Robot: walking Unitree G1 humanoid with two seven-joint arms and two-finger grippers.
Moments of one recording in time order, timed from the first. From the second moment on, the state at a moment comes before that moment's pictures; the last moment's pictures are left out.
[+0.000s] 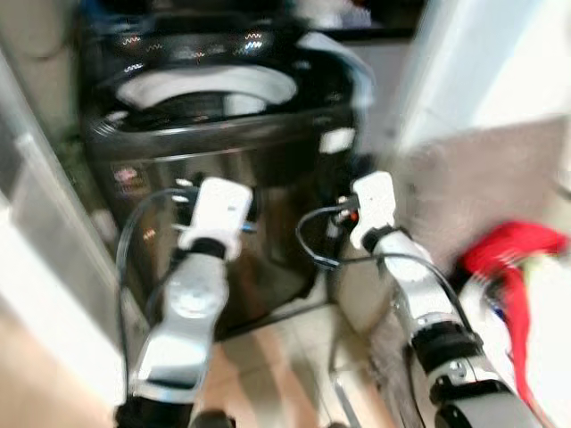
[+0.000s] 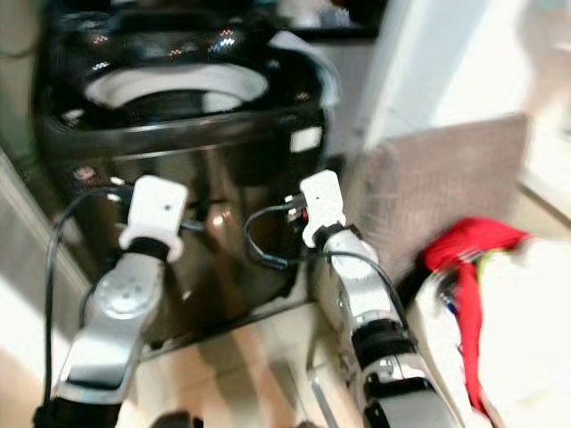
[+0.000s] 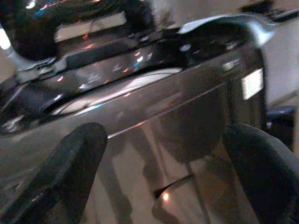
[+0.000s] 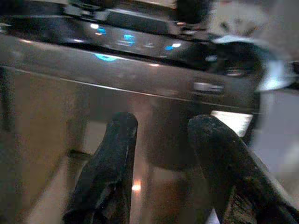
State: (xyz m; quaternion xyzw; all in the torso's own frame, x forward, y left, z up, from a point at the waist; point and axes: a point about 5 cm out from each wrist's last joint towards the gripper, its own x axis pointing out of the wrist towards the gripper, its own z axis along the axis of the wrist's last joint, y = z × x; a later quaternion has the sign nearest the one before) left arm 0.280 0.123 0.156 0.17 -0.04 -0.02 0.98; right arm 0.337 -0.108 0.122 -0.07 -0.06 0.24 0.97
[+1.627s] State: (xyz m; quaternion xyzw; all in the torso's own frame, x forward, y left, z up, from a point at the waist) left arm 0.242 0.141 -0.014 0.19 0.16 -0.13 0.96; right arm 0.318 -0.279 0.101 -0.28 -0.02 -0.22 0.93
